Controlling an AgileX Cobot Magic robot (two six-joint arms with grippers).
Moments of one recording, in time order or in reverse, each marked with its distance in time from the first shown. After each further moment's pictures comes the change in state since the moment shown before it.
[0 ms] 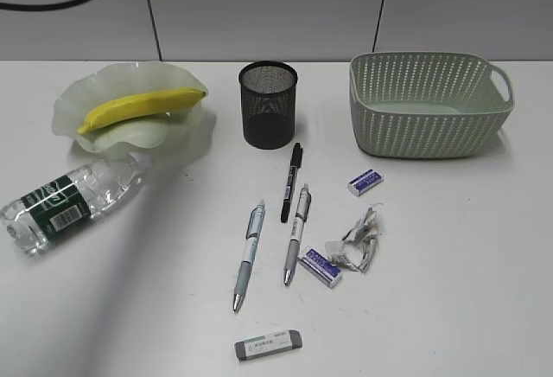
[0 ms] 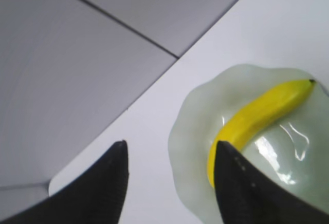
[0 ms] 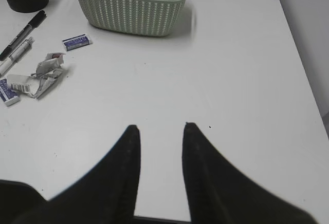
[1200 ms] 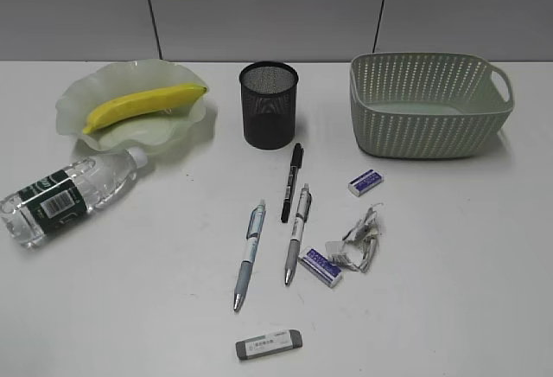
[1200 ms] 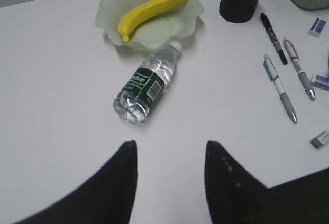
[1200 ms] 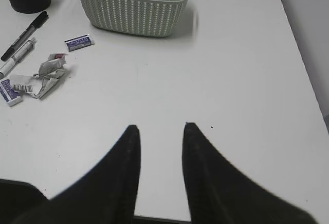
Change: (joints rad) left arm 0.006 -1.563 1.046 -0.313 0.294 -0.341; right arm 0.000 0.000 0.000 0.005 0.000 0.000
